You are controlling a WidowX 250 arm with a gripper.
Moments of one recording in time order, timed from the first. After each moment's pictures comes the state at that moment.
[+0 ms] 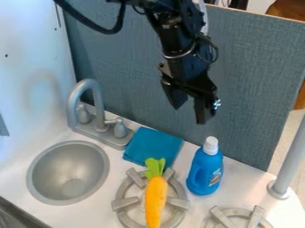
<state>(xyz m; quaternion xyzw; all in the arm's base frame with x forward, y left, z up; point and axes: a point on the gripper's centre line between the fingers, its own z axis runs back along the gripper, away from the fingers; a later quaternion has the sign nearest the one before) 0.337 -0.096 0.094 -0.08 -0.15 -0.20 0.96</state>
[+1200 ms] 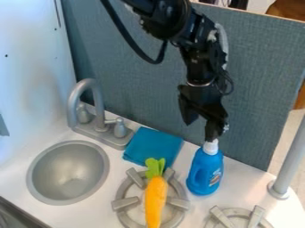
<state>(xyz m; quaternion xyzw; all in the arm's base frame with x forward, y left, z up) 0.376 -0.110 0.032 -0.04 -0.11 -0.24 0.96</state>
